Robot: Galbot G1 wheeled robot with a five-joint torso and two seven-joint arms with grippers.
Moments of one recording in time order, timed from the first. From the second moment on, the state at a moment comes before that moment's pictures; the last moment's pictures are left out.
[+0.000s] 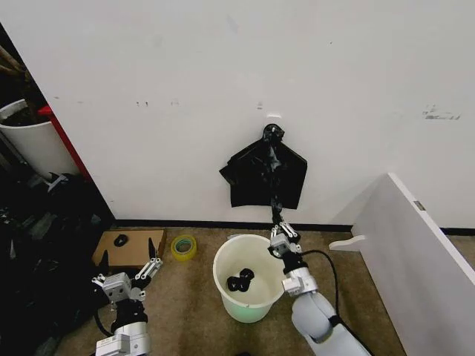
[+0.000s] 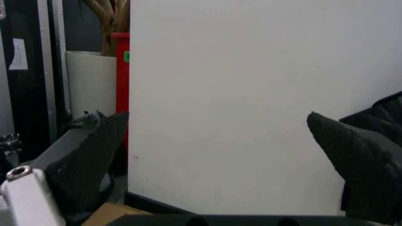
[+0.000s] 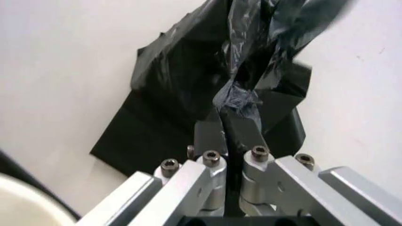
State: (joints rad) left arm 1.76 -1.51 -0.51 -2.13 -0.07 -0.39 -0.32; right arm -1.29 1.24 0.12 1.71 -0.51 0.23 0.39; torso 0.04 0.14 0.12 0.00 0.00
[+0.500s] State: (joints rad) left arm 1.74 -1.48 -0.51 -2.13 -0.11 -0.37 -0.32; right arm -1.38 1.21 0.12 1.71 -0.60 0.28 0.42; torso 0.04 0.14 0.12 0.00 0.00
